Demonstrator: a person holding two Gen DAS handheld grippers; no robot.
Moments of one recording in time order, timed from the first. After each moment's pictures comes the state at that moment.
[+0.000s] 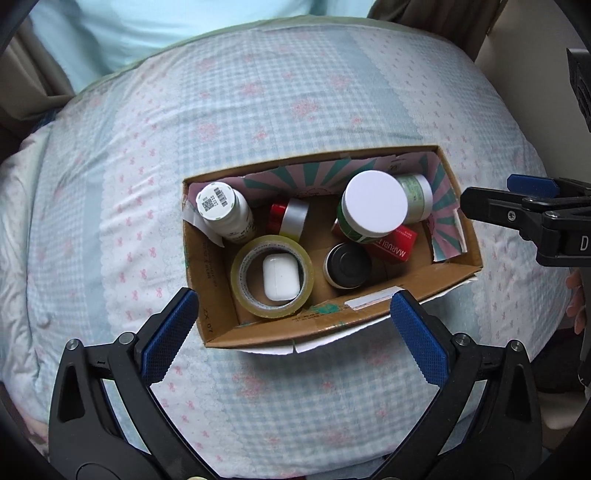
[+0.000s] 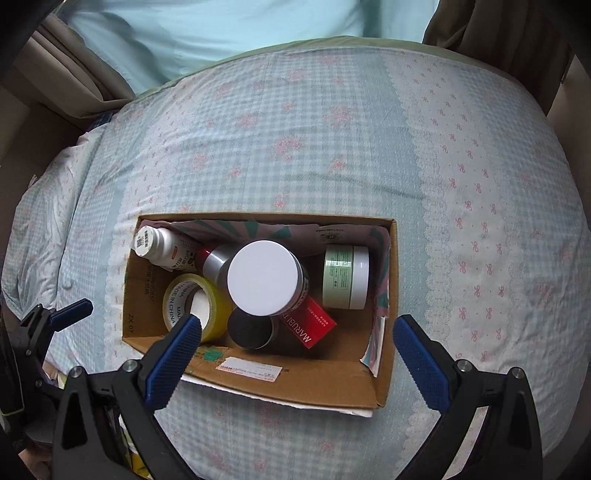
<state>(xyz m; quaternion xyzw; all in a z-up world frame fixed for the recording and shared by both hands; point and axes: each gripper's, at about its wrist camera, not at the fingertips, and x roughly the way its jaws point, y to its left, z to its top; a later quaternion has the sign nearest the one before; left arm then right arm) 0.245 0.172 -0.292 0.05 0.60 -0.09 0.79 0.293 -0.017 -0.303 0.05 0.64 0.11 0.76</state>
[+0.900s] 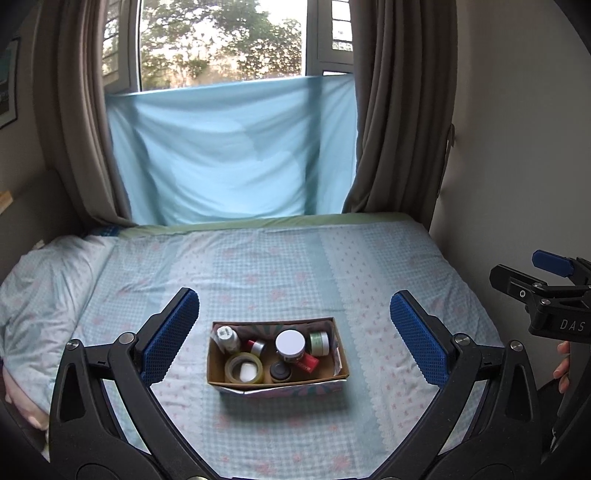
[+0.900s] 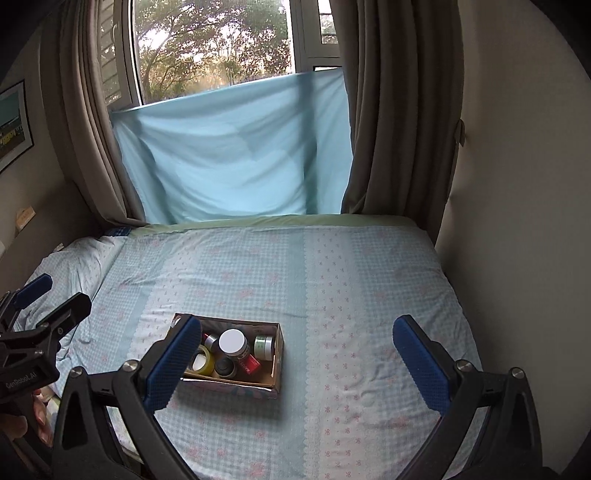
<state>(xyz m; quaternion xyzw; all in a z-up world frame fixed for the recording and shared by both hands) 0.070 0.093 0.020 0.01 0.31 -0.05 0.95 0.116 -0.139 0.013 0.01 0.38 0.03 0.92</state>
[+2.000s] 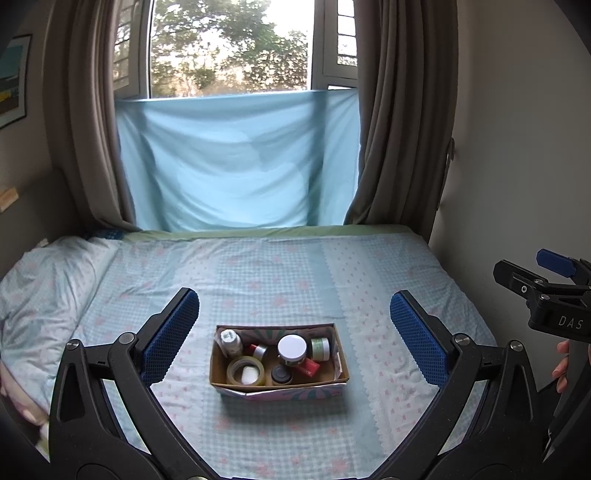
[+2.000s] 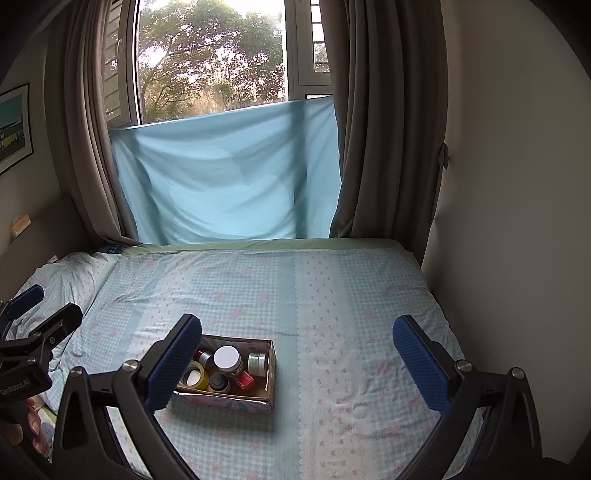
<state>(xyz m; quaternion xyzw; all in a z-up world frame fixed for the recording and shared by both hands) 0.049 0.103 0.025 0.00 0.29 -0.05 0.96 0.089 -0.134 0.022 0.00 0.34 0.02 0.94</state>
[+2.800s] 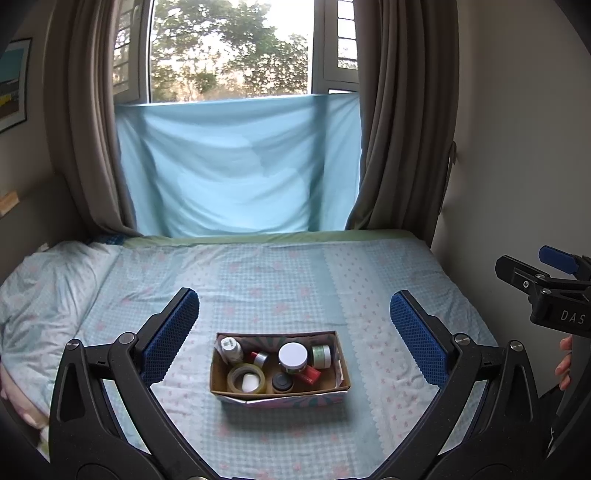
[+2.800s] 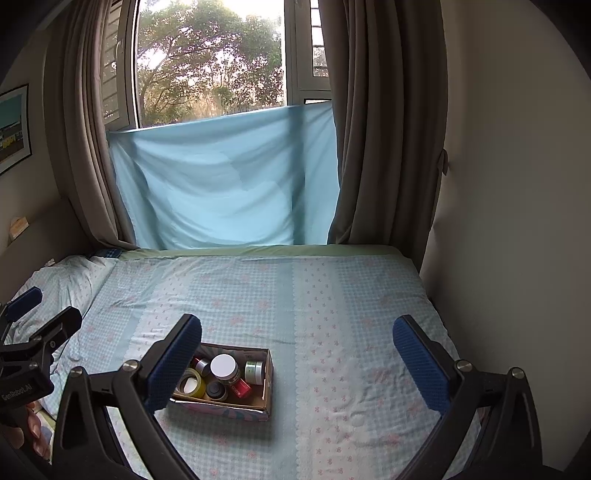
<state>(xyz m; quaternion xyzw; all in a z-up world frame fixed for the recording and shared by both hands) 0.058 0.098 0.028 0.00 0.28 -0.04 0.96 0.100 -0.137 0.027 0.00 0.33 0.02 0.94</state>
